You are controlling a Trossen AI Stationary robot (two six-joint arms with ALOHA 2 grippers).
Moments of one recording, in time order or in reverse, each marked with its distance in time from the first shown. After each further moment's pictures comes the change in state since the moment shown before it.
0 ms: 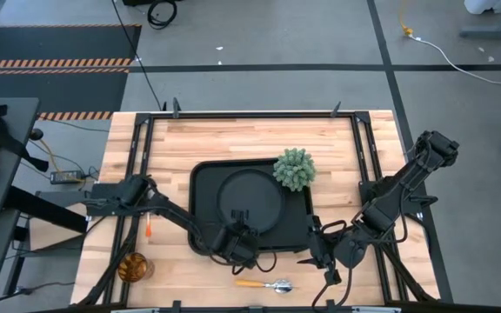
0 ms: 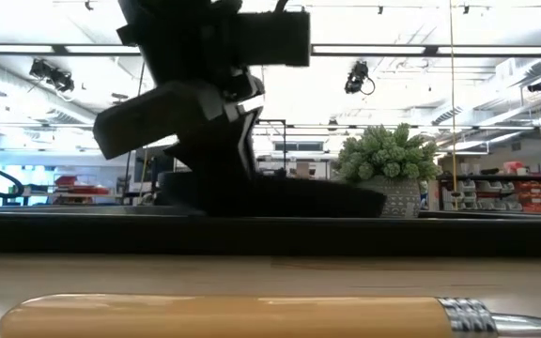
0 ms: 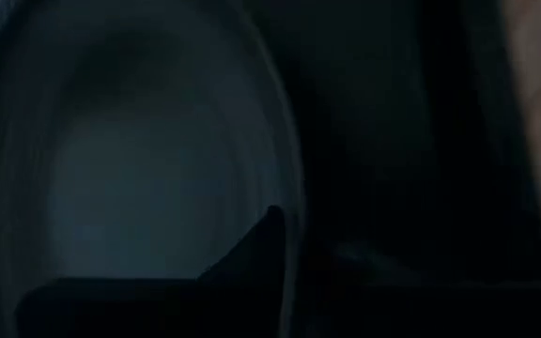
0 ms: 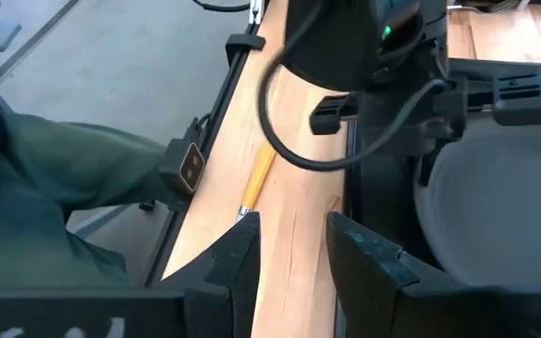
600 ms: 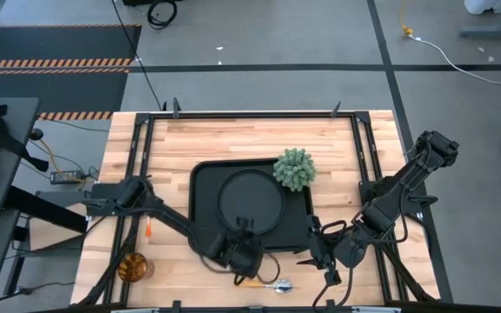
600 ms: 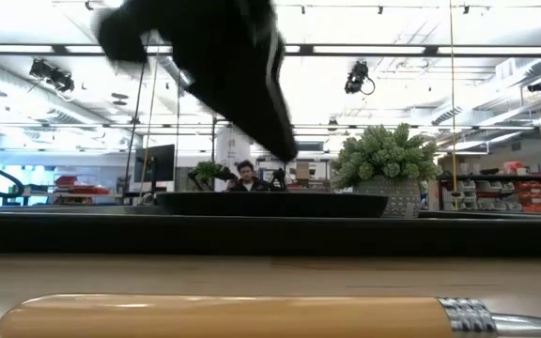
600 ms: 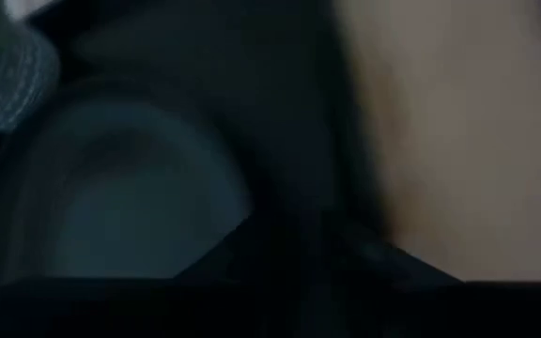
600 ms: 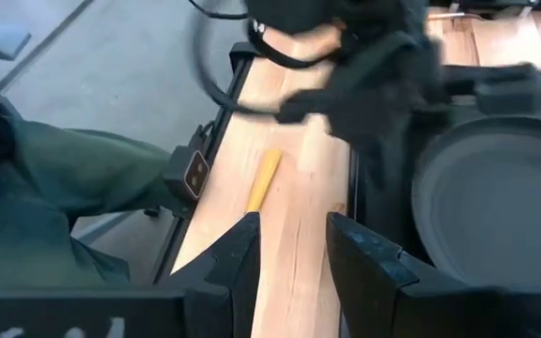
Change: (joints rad) left arm -0.064 -0.014 0.093 0.034 -0.004 0.002; right arm 0.000 0.000 0.000 0.023 -0.002 -0.005
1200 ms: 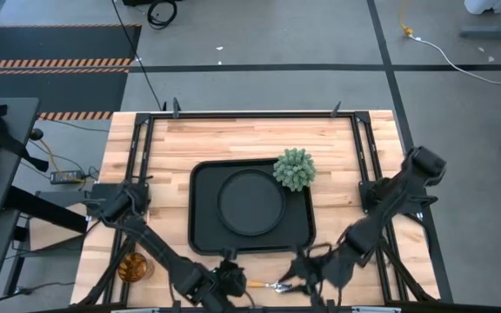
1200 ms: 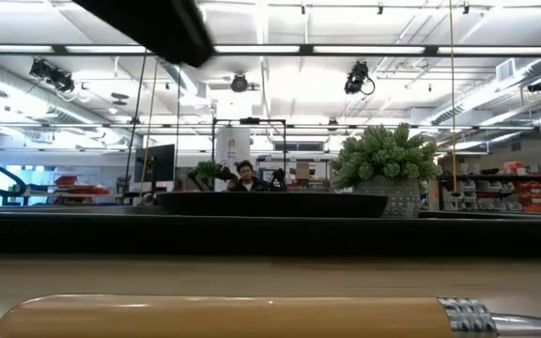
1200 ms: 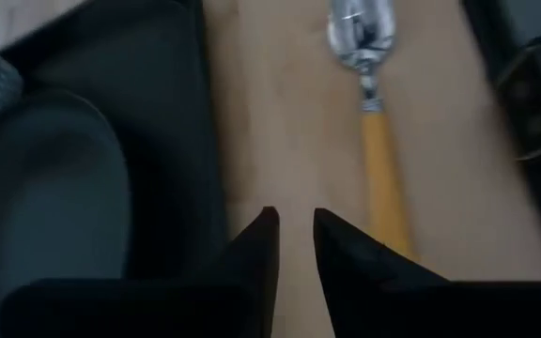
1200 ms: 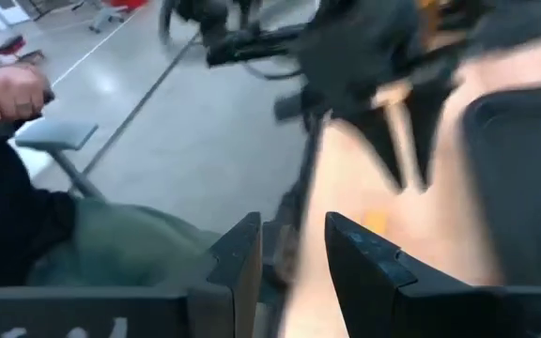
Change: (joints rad) left arm -0.234 0.001 0.049 -0.049 -0.108 -0.221; right arm 0.025 0.263 0.010 0.468 -0.033 0.116
